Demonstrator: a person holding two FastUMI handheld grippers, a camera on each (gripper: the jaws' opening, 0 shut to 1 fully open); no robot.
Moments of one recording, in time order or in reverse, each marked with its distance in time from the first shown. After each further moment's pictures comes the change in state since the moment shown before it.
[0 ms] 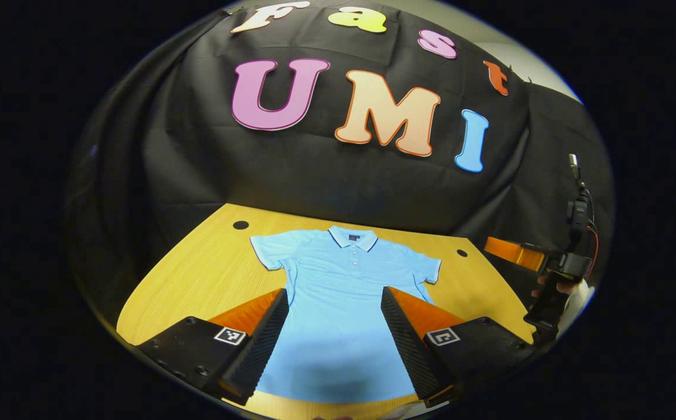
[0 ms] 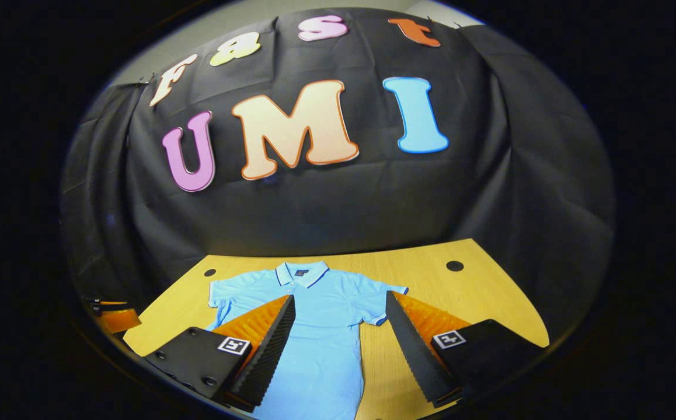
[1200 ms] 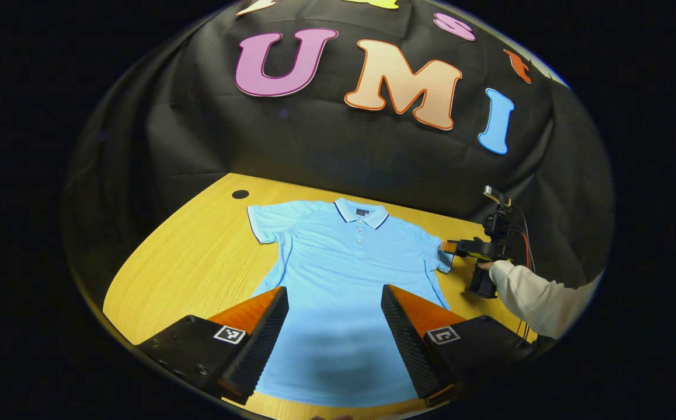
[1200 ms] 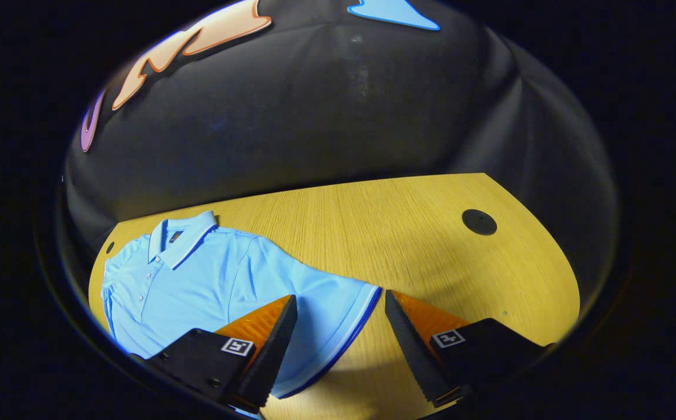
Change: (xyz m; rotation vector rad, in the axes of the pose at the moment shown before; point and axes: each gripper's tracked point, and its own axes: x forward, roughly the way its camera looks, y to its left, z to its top) left arm 0.050 -0.023 -0.033 -0.045 0.120 0.064; right arm 0.259 -0.129 -0.129 0.003 0.295 -0.187
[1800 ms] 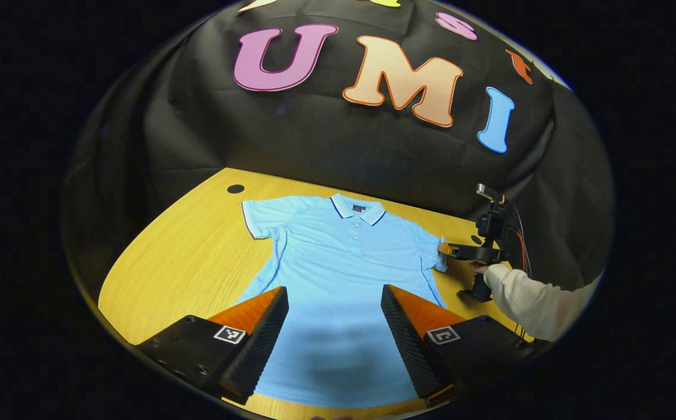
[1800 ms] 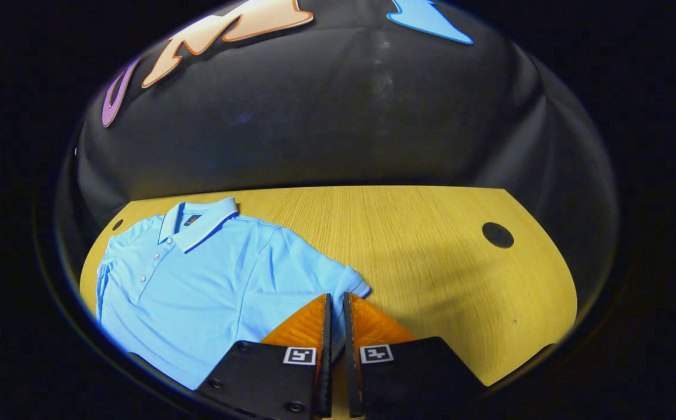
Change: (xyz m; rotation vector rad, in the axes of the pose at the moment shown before) left arm 0.003 -0.004 -0.006 -0.017 0.018 -0.009; right arm -0.003 0.026 -0.004 -0.081 -0.026 0.075
